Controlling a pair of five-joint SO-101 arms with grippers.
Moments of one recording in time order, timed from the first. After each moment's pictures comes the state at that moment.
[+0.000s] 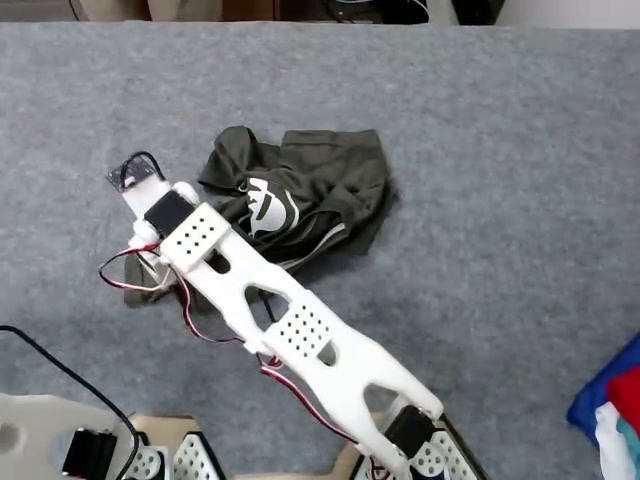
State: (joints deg) left arm -82.5 21.5 -27.5 100.2 -1.6; right arm -54.9 70.7 -82.4 101.1 -20.1
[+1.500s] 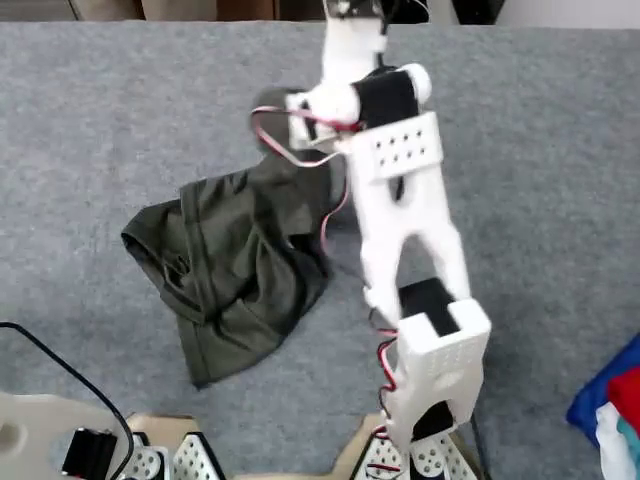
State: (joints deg) left arm -81.7 21.2 -27.3 100.2 -1.6; right arm -20.0 20.9 -45.8 101.5 -19.8
